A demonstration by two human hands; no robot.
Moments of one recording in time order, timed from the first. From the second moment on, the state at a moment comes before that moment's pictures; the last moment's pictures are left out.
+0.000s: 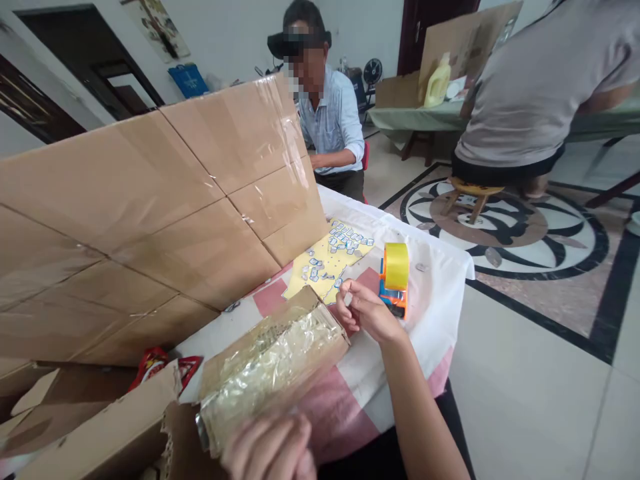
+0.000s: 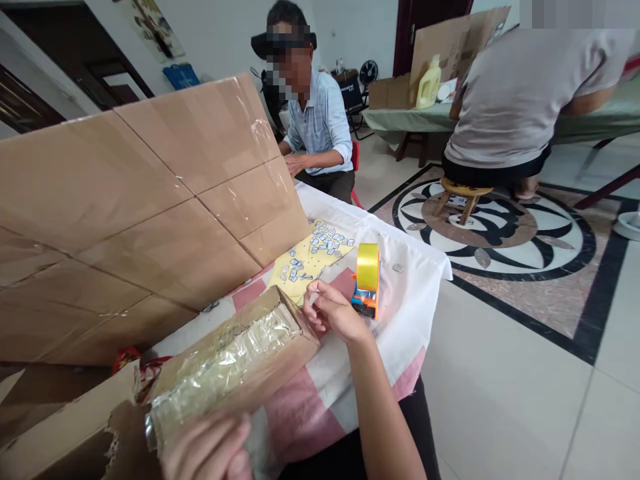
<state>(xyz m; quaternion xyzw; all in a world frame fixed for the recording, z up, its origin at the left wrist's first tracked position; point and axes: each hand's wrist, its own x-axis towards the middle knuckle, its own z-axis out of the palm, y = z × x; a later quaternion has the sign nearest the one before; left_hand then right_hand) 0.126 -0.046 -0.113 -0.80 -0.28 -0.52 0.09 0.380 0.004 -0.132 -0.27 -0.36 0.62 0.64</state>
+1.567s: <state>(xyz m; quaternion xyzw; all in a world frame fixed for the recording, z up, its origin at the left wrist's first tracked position) 0.095 -0.001 -0.107 -0.83 -0.37 -0.36 0.22 0.362 -0.022 -0.146 -0.48 -0.47 0.51 0.54</state>
